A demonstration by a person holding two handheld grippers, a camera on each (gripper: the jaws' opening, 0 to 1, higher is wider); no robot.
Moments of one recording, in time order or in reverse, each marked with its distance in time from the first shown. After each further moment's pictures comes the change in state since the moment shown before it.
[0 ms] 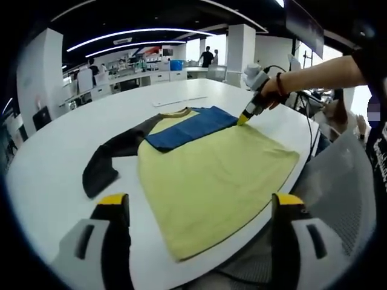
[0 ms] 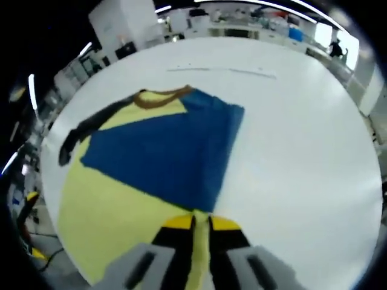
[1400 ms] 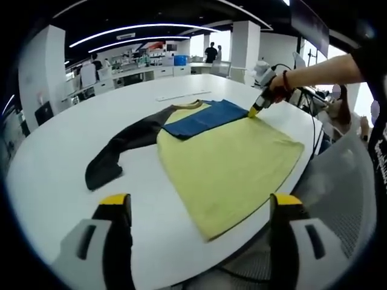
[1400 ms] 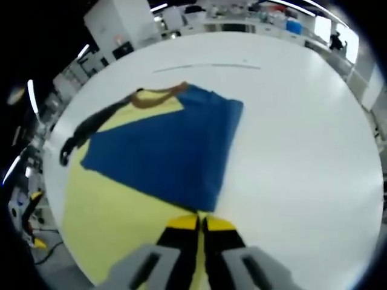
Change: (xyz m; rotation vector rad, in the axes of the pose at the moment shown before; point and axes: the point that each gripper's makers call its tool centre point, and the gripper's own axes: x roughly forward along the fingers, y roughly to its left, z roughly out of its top) left arm 0.000 -0.002 -0.006 -0.015 0.040 0.013; right arm -0.003 -0.052 0.003 0.007 0.042 0.028
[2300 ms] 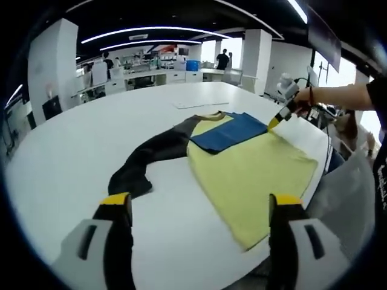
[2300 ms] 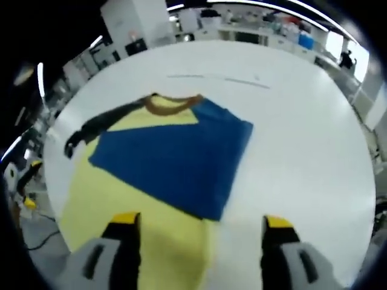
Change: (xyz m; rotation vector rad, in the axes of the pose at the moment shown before) left arm 0.002 0.081 0.030 -0.056 -0.047 0.052; right arm -0.022 0.017 0.016 -0.127 -0.040 -0.002
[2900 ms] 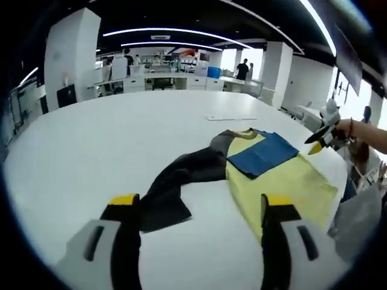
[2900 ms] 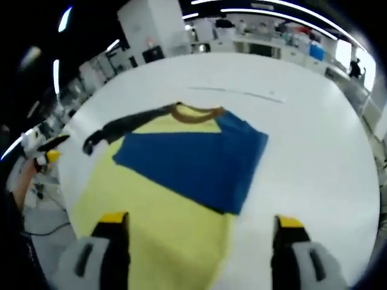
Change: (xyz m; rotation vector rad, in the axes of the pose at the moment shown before) left arm 0.034 0.062 0.031 -0.109 -0.037 0.109; right arm -0.019 0.022 0.001 -0.050 -0.082 0.093
